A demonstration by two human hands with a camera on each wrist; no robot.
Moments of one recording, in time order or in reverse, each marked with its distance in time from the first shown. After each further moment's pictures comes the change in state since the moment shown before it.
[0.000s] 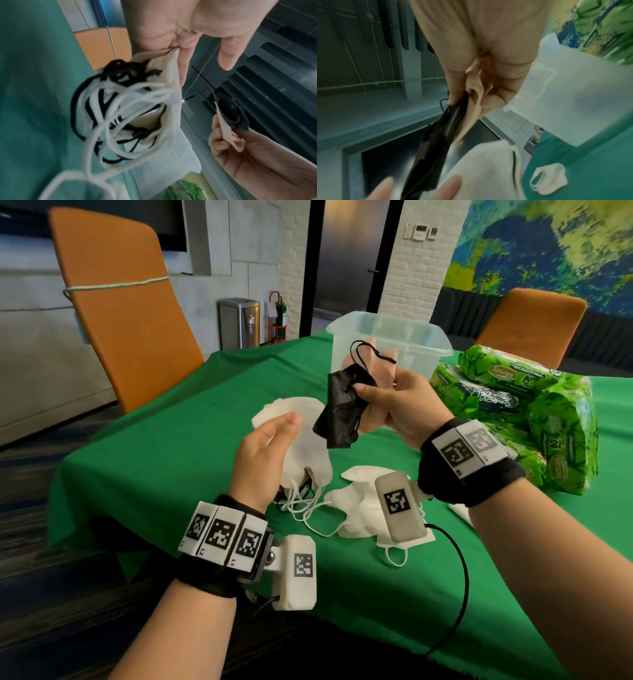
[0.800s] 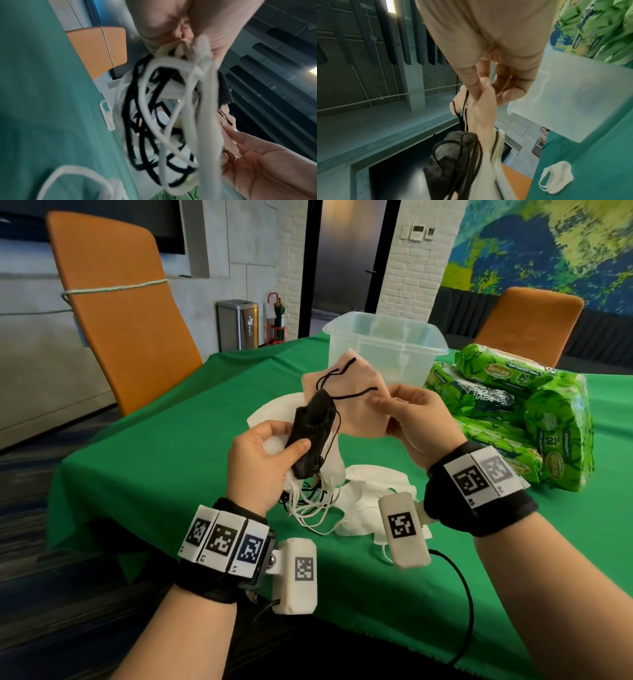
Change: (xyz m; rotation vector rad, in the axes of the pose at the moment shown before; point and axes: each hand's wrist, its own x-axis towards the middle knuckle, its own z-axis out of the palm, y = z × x) left_hand -0.004 -0.007 0.001 0.148 0.081 0.165; right_hand -0.027 0.006 -0.009 -0.033 0.108 -0.021
